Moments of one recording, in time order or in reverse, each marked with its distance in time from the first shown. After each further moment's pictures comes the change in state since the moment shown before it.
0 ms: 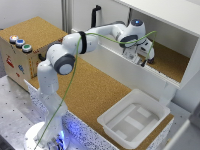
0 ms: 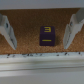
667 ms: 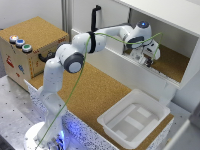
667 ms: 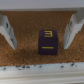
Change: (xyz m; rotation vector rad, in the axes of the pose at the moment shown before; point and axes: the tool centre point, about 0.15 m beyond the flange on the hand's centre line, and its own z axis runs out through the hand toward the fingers) arm 0.034 -0.001 0.028 -0.012 0.068 0.010
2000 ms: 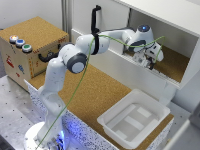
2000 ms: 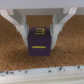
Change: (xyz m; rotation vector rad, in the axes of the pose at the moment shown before) arm 0.005 0.022 0.002 -0.027 0.033 0.034
